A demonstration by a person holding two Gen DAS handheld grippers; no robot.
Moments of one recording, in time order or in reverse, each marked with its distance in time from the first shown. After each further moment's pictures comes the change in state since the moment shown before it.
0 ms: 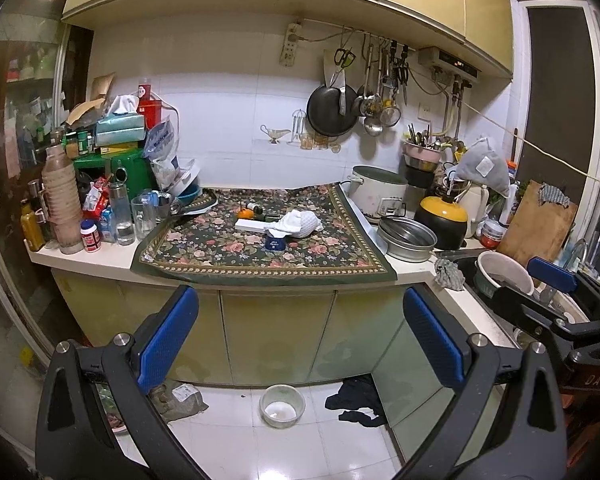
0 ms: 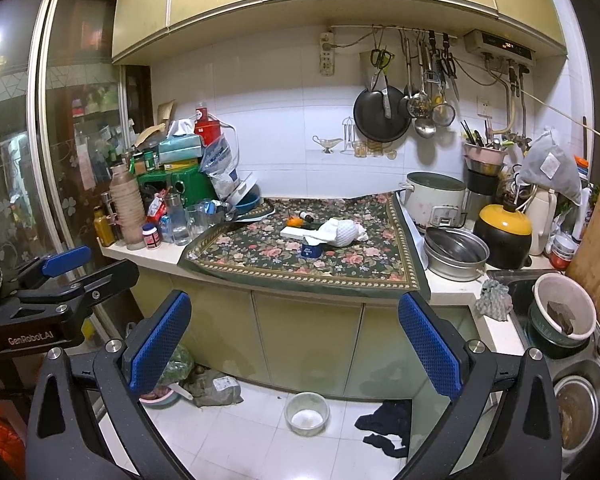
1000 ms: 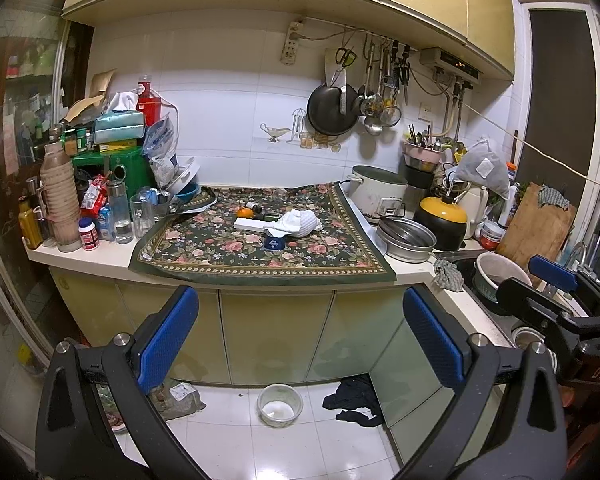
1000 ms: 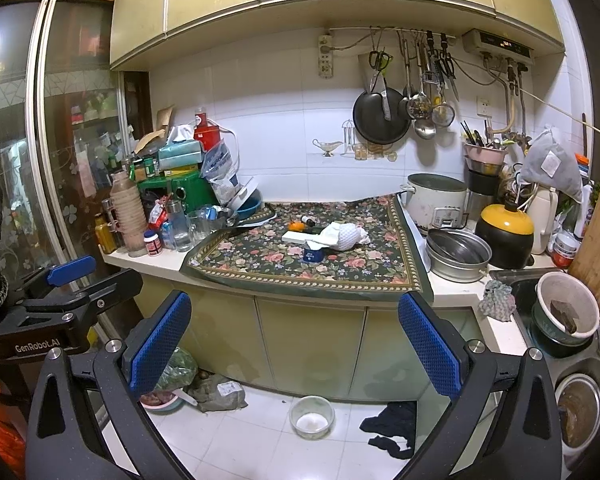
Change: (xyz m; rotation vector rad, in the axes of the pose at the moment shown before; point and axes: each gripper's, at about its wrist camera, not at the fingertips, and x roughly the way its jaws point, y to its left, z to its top) left arm 0.004 0.003 0.003 -0.003 0.001 -0.001; right arm 0.004 0.005 0.008 0.011 0.001 0.001
